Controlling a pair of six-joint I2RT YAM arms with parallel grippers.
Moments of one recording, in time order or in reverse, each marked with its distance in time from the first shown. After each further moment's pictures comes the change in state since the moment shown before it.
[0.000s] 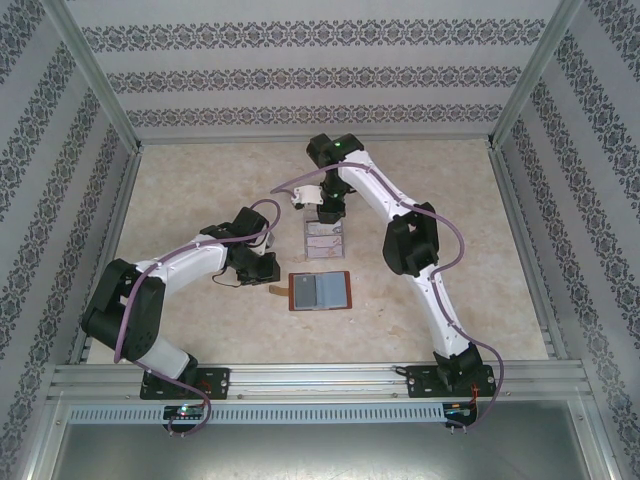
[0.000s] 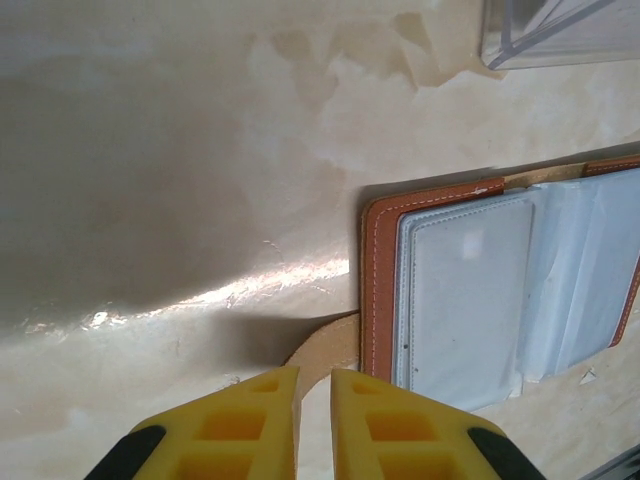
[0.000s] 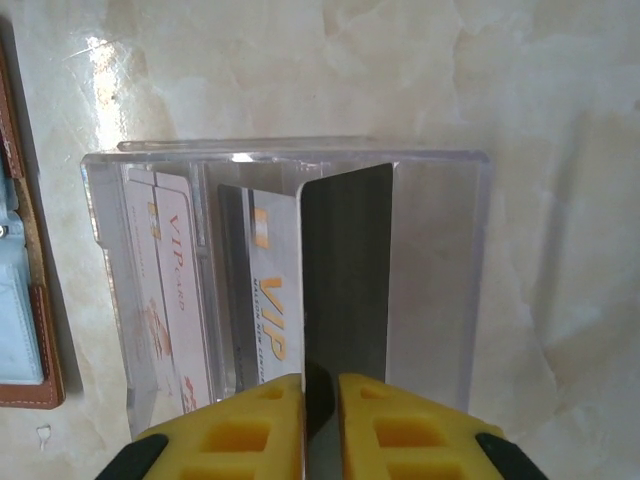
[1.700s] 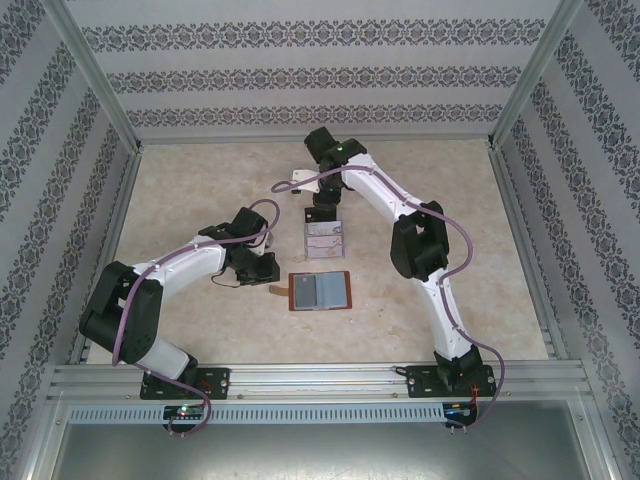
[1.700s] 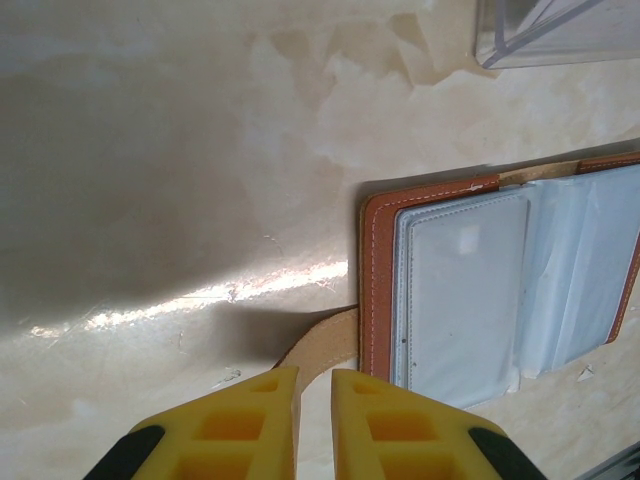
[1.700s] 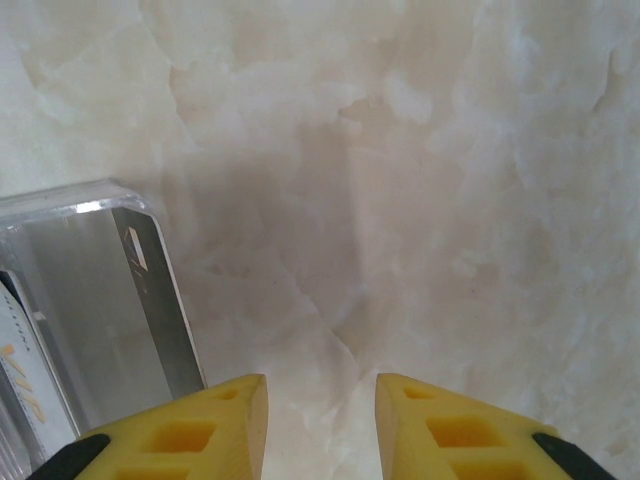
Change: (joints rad) left arm 0.000 -0.015 -0.007 -0.001 -0.003 0.000; right arm 0.009 -0.127 -0.218 0.396 0.185 0.128
